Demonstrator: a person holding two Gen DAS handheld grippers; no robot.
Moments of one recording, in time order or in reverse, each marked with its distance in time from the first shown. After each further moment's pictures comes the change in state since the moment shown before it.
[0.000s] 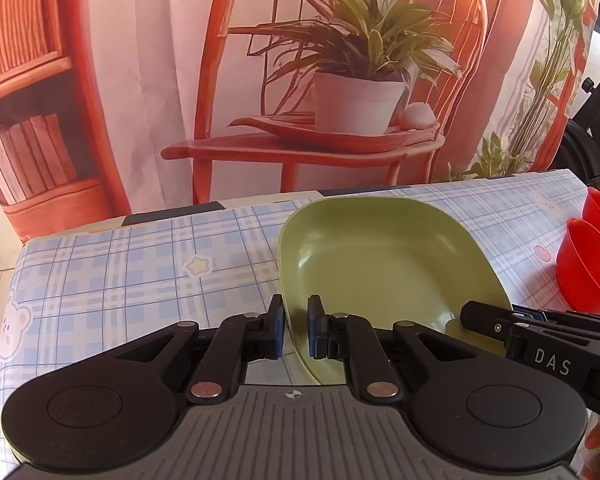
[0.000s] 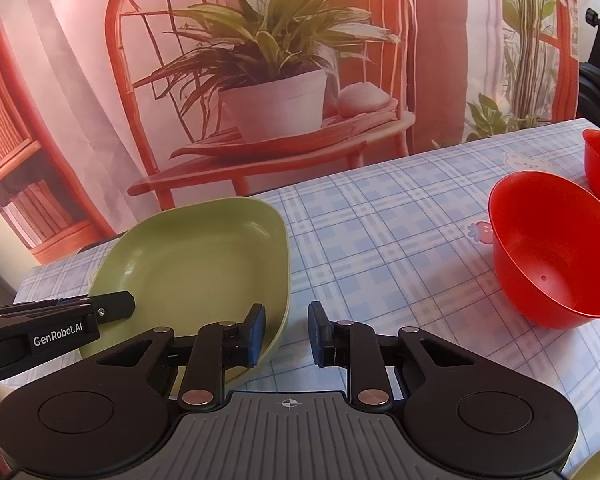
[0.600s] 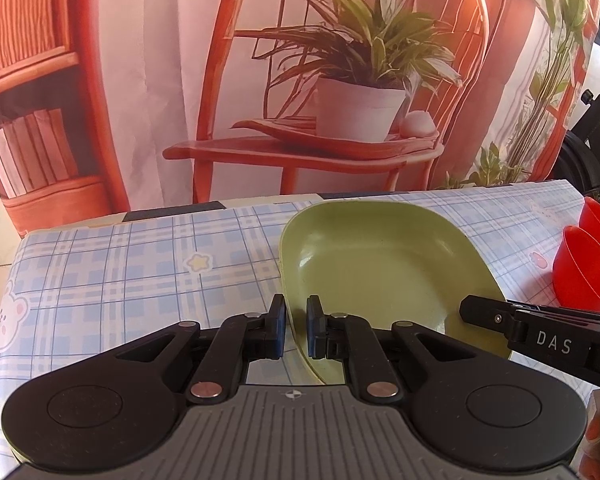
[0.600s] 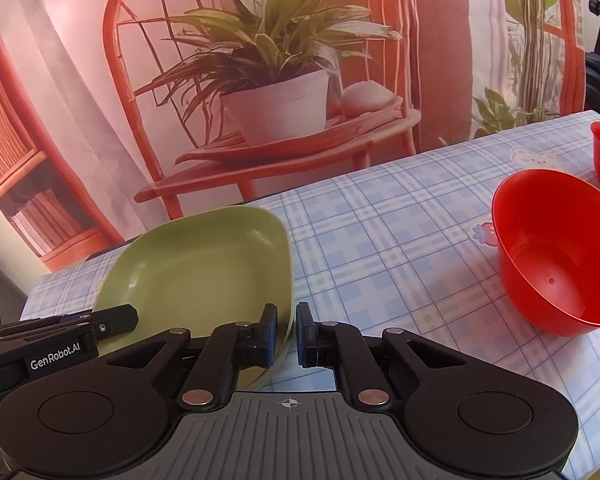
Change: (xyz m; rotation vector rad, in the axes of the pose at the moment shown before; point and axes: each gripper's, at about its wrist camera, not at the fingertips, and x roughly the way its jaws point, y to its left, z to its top) left arm -0.003 0.005 -0.004 -0.033 -0.027 -0.014; right arm 0.005 -0.008 0.002 0.017 -0.004 0.028
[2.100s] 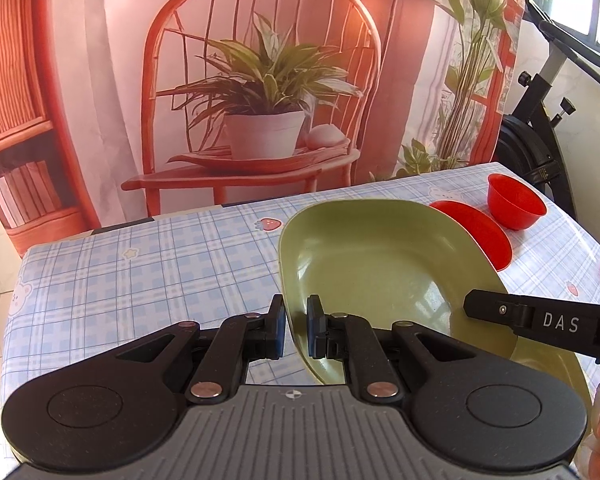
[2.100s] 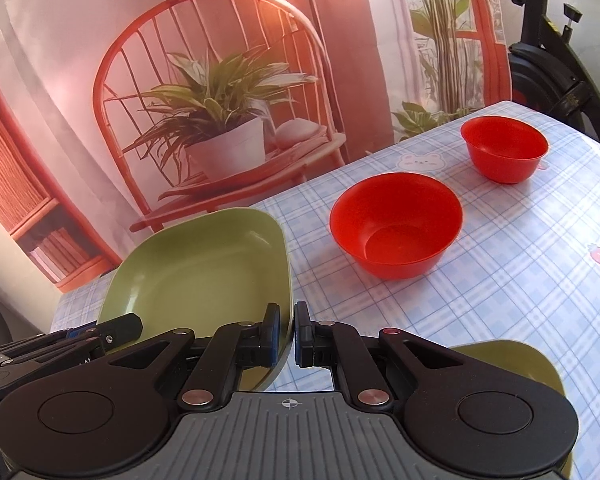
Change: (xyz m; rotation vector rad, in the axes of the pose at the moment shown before) left arm -0.098 -0.102 -0.031 0.107 -0.053 -0.030; right arm -0.143 -0.072 -0.022 0.134 -0.067 -0.027
